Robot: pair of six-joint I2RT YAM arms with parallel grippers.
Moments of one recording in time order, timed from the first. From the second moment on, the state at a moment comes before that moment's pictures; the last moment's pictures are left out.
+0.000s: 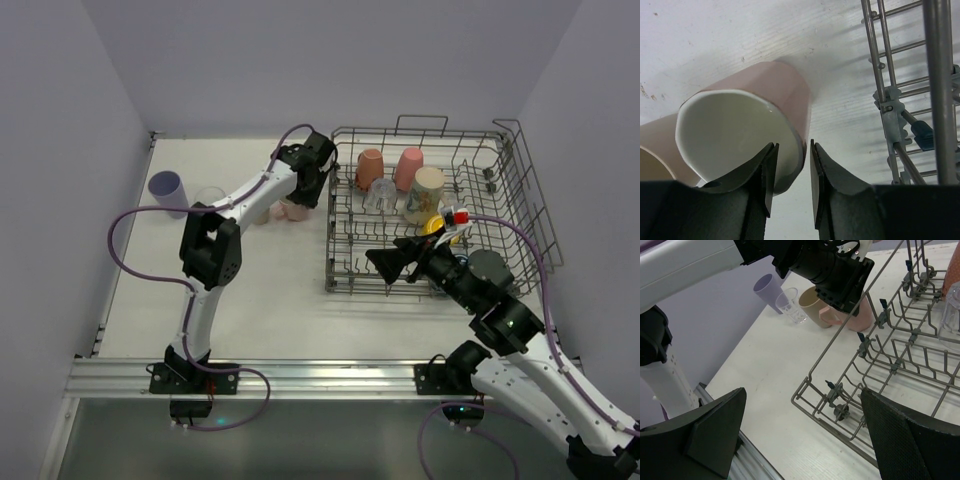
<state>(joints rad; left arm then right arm) -0.58 2.19 2.00 -0.93 -0.22 -0.17 0.66 0.56 0.67 -0.19 -0.06 0.53</state>
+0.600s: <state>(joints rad) -0.58 2.17 2.00 -0.93 -0.25 -0.17 0.66 0.52 0.69 -0.29 0.04 0.52</state>
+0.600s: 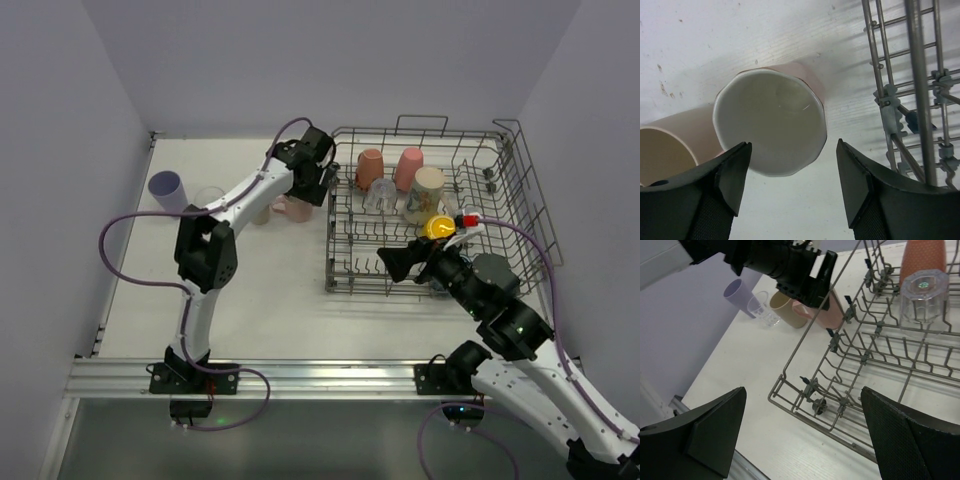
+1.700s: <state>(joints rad) -0.59 0.73 0.89 -0.38 0.20 -0.20 0.42 0.80 0.87 -0.89 0.66 0.58</state>
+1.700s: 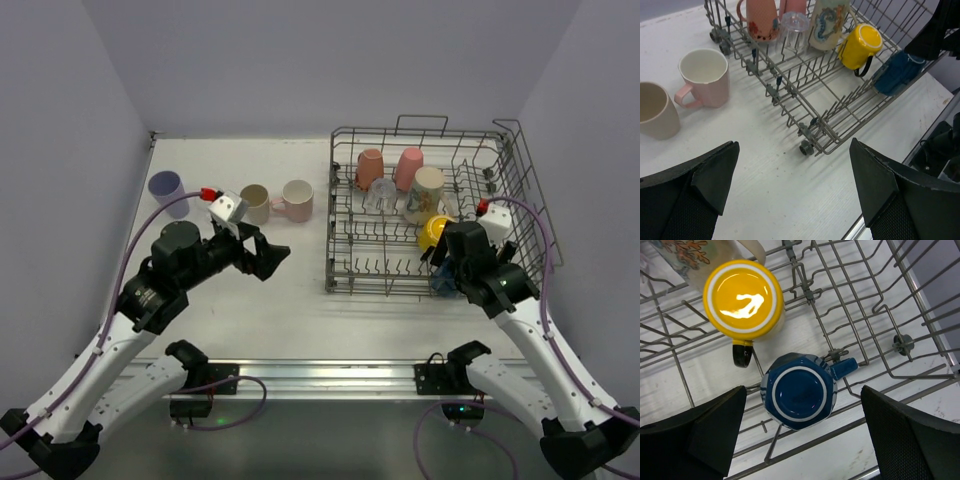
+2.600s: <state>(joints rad) -0.65 0.70 0.82 -0.35 0.20 -0.20 0.30 1.04 0.92 -0.94 0.50 0.63</state>
